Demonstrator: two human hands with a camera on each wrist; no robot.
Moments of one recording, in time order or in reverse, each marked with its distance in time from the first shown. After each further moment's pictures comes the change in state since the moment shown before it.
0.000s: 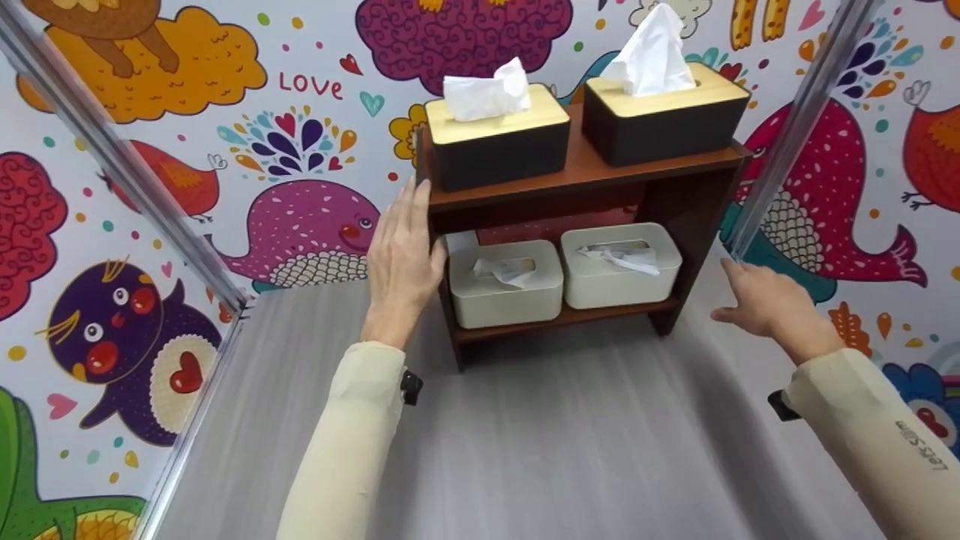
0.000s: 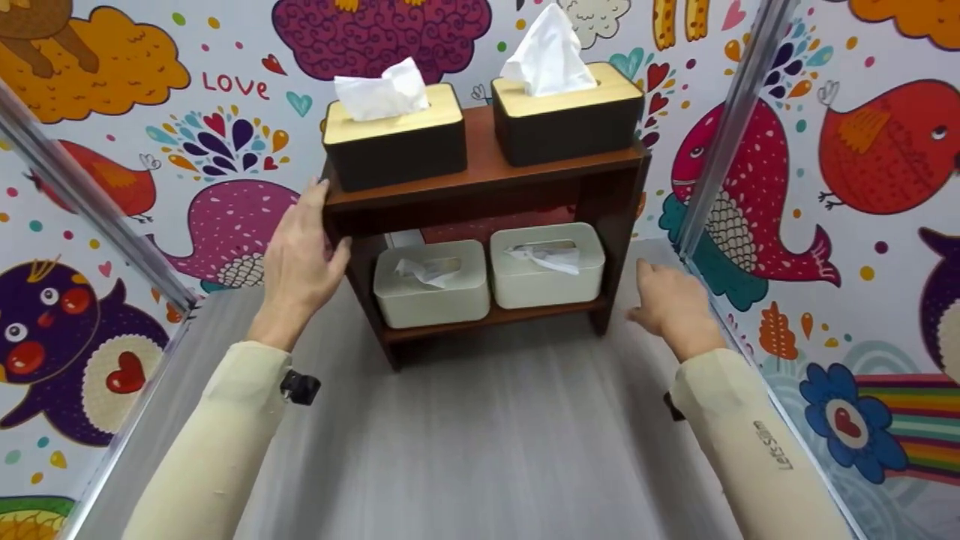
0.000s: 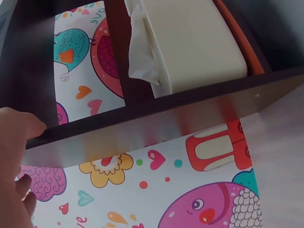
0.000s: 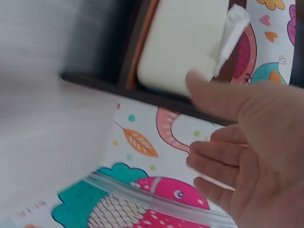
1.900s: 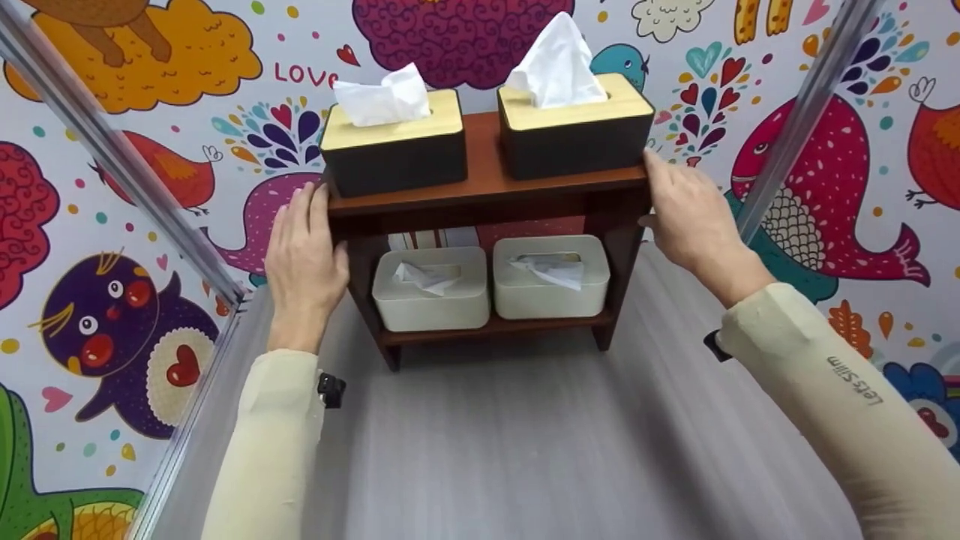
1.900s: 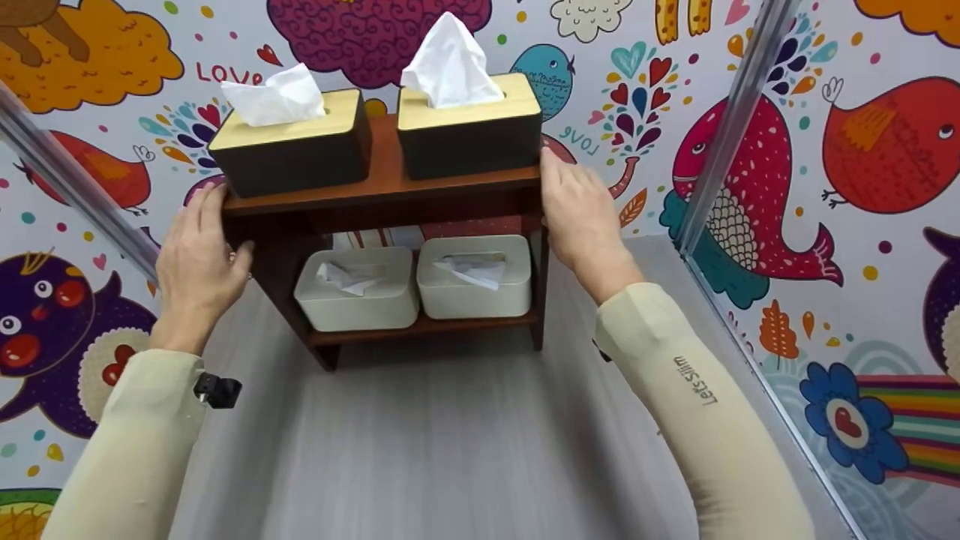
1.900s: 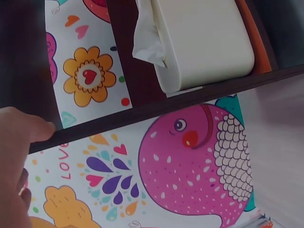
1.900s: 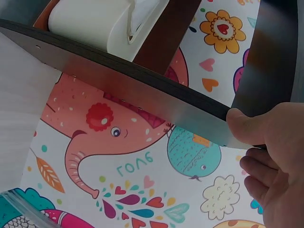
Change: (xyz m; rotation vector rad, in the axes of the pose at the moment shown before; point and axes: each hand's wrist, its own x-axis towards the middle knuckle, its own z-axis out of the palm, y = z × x) left_hand -0.016 -0.084 -0.050 0.111 0.050 -0.083; right_hand 0.030 -0.121 -0.072 0.091 0.478 -0.150
